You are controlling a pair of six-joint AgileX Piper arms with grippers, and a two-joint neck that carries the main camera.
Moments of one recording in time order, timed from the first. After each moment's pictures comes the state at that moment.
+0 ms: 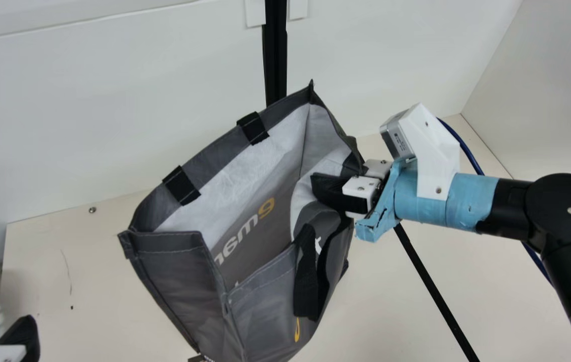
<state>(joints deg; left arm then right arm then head) -18.3 55.0 -64.3 2.9 52.2 0.5 -14.2 71.4 -67.6 64.4 60.8 -60.3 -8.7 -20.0</state>
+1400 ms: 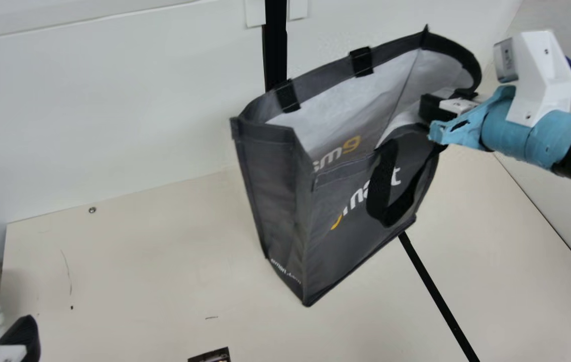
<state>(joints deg) -18.3 55.0 -64.3 2.9 52.2 0.5 -30.2 77.0 -84.4 45.3 50.4 -39.7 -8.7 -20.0</state>
